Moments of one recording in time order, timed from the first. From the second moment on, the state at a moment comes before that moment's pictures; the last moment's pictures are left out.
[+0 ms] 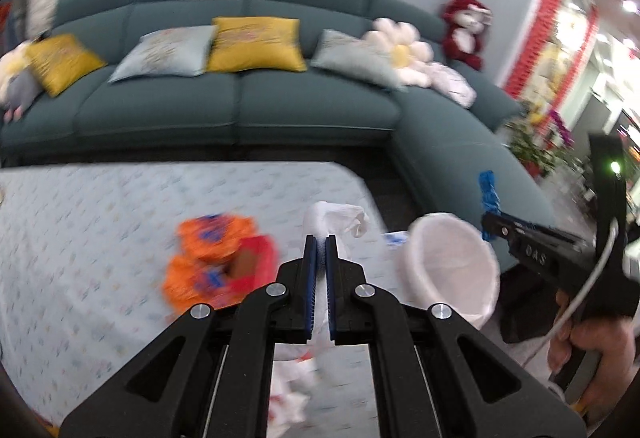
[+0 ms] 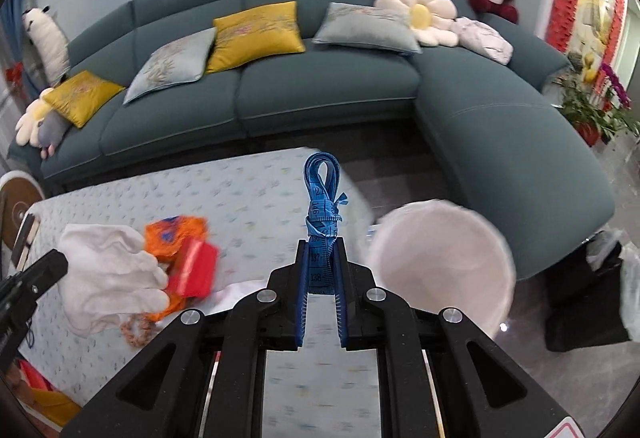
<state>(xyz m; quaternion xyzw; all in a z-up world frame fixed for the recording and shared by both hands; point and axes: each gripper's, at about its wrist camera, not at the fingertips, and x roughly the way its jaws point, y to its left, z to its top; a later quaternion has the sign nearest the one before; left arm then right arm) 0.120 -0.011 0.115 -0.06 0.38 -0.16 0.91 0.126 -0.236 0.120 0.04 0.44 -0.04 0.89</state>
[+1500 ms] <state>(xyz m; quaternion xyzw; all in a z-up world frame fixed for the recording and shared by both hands) 0.170 -0.210 0.047 -0.02 0.45 -0.27 0.85 0.126 -0.391 0.071 0.10 0.48 -0.12 0.86</state>
